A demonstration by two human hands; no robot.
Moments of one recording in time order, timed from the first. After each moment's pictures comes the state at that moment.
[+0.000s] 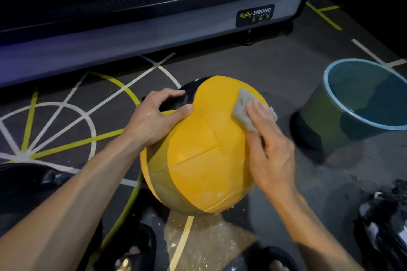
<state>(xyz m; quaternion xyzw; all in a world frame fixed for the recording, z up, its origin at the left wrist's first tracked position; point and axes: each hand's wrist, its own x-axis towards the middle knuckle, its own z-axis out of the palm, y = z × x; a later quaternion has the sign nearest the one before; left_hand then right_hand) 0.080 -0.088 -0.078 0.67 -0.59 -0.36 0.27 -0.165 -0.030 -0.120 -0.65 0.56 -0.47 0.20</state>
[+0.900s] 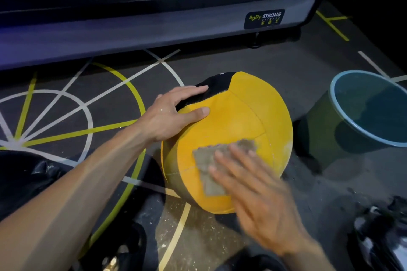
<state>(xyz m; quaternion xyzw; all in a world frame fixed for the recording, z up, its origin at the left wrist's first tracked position) 0.071 -0.102 -0.089 0.58 -0.65 -0.42 0.24 -0.173 0.016 -0.117 -0.88 0.37 -0.28 0.06</state>
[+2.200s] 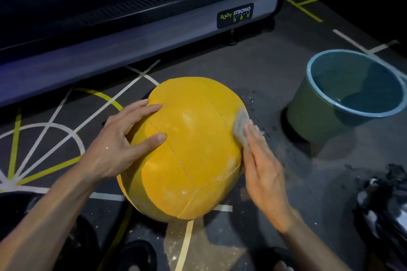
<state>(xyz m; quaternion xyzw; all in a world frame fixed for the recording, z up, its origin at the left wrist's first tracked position) 0.121 -0.071 -0.078 0.59 -0.72 -0.32 0.20 -0.185 -0.012 -0.165 -0.68 0.59 -0.42 0.16</state>
